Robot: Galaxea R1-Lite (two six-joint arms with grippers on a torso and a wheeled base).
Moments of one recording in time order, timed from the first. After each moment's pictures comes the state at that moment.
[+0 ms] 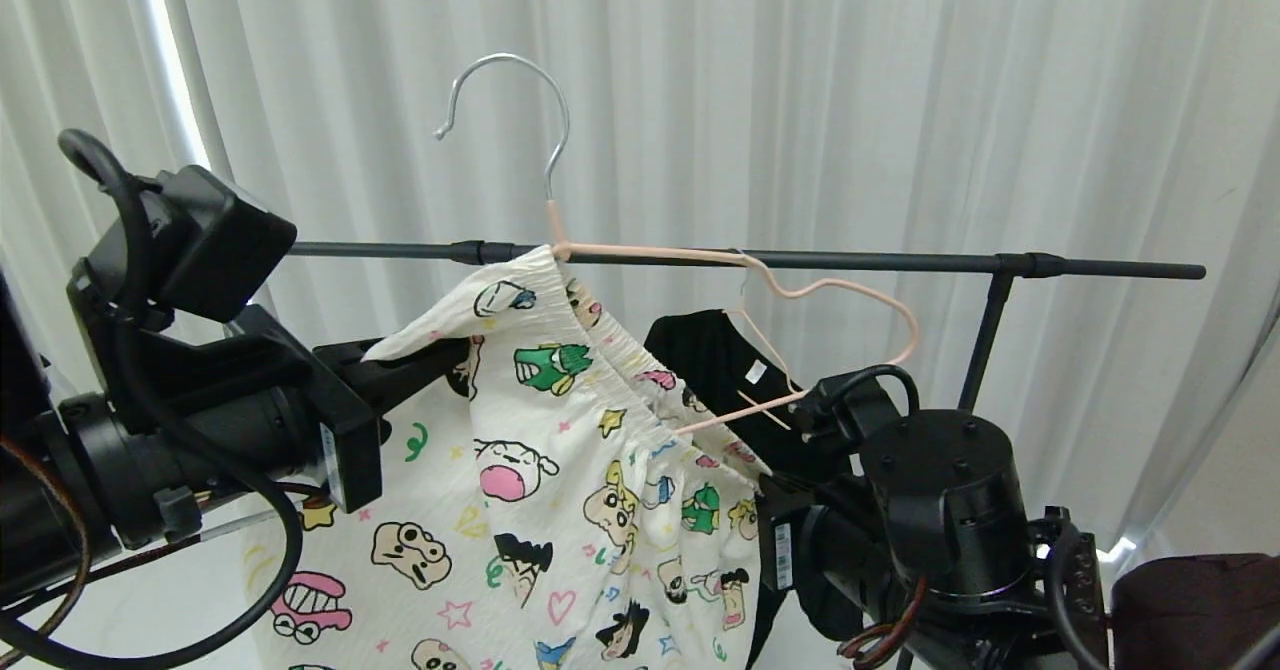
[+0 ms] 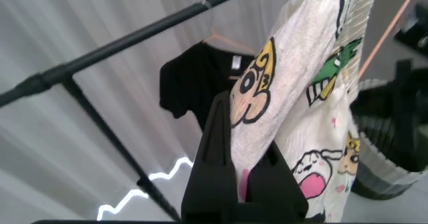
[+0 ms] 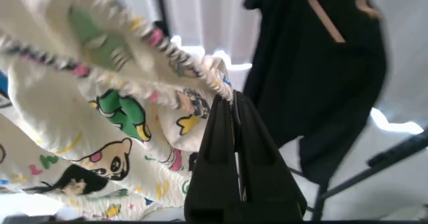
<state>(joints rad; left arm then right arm) -0.46 1.21 -0.66 -0.38 -0.15 0.25 1.02 1.77 -0.71 -0.63 -0.48 0.36</state>
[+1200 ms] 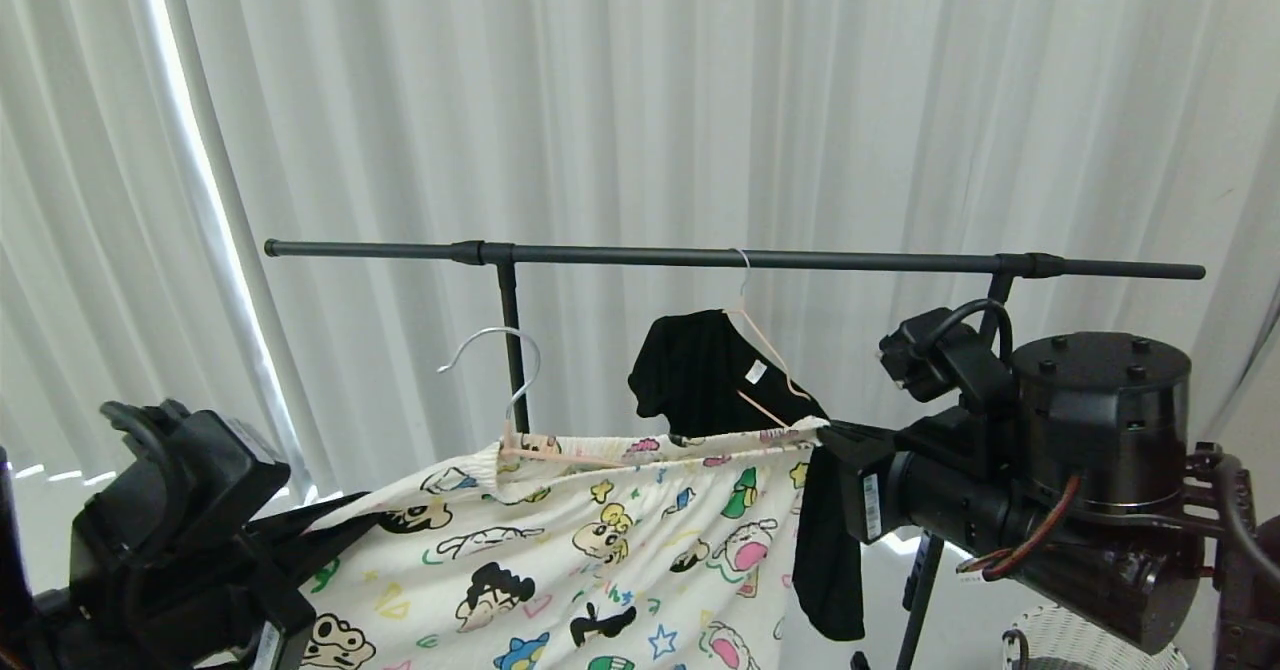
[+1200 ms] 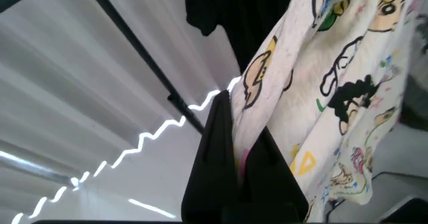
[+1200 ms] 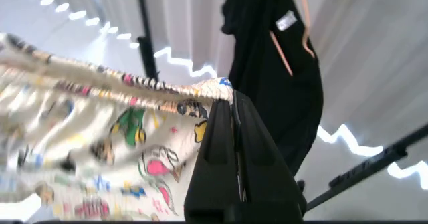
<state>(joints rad) -0.33 1.11 -0.34 -0.38 -0.08 0.44 0.87 1.60 -0.68 -0.59 -0.28 0.13</state>
